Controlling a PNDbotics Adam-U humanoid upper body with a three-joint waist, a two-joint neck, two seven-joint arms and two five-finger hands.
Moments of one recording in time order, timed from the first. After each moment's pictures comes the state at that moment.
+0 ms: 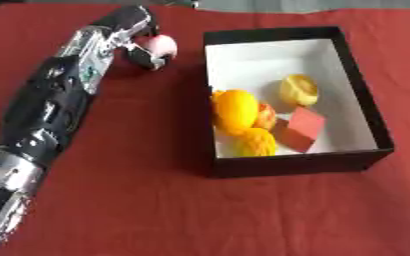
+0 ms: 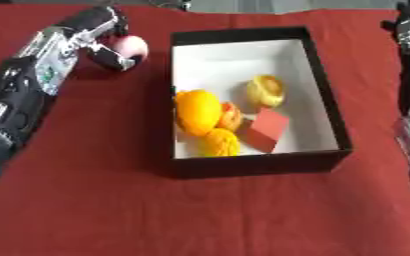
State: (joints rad) left arm -1.06 0.35 -0.17 -0.88 -0.98 -0.18 -0.23; right arm -0.51 -0.52 0.14 -1.43 -0.31 -0.23 -0.34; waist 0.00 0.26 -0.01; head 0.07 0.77
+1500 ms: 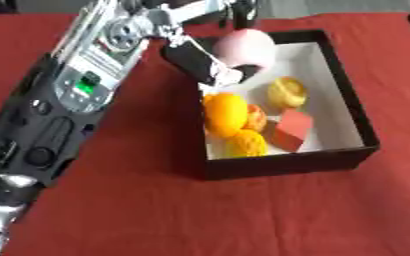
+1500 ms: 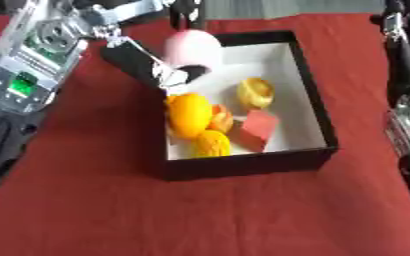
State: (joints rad) left arm -0.96 0.27 -0.44 -1.56 -0.62 -0.10 -0.60; right arm -0.50 -0.54 0.12 -1.44 -0.31 -0.23 -0.35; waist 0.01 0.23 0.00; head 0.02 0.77
